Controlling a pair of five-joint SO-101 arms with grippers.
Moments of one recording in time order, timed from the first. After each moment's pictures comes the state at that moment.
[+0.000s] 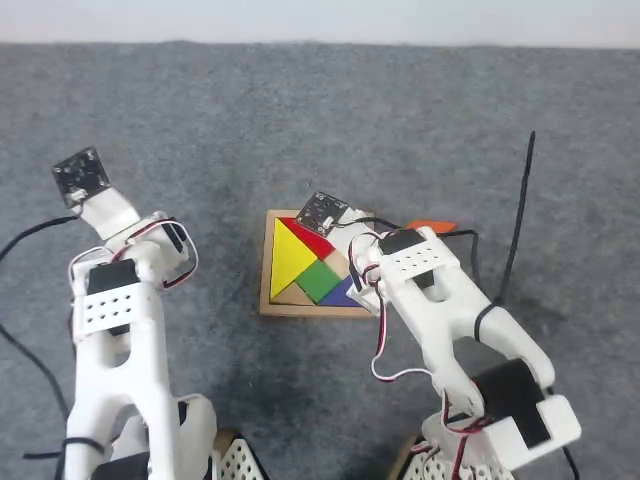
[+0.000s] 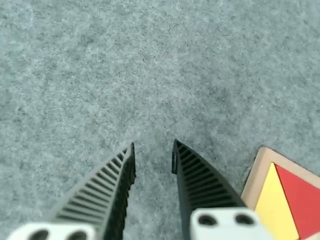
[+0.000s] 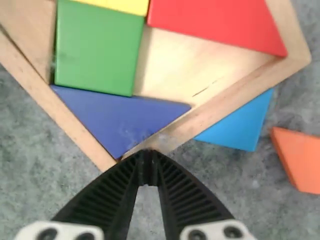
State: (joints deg) left arm -21.9 -32.6 56.8 43.2 21.2; right arm -27.8 -4.7 40.4 51.1 31.3
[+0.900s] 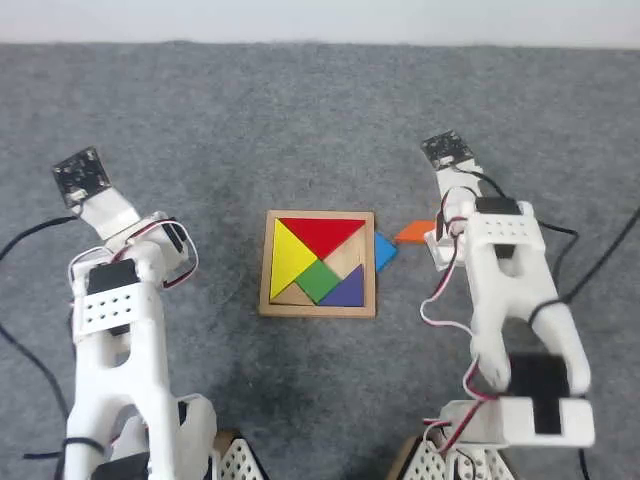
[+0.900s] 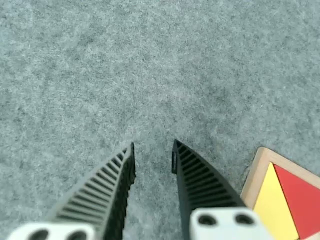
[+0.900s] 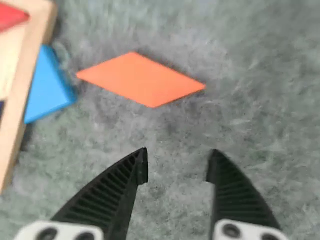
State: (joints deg) left arm -21.9 -32.6 56.8 43.2 21.2; right arm -3.4 -2.6 30.7 55.7 22.1
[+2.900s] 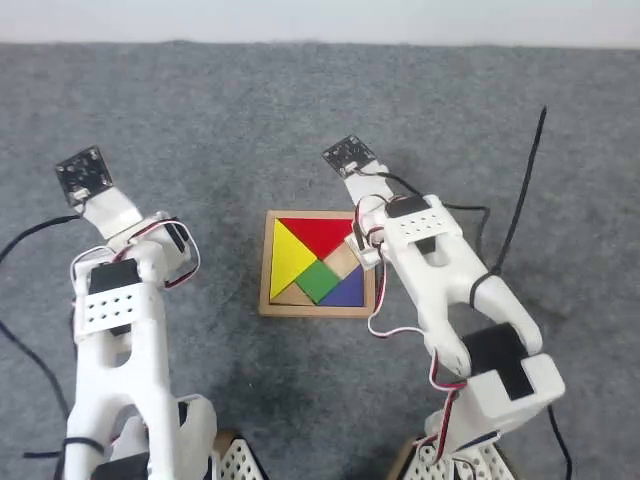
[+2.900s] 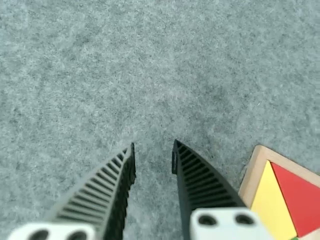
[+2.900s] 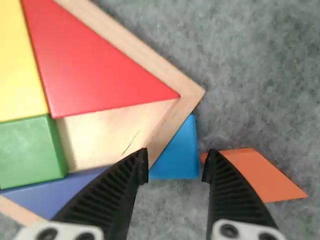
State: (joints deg) left arm -21.3 -32.6 56.8 43.2 21.2; right arm -23.0 6.9 25.1 47.5 15.3
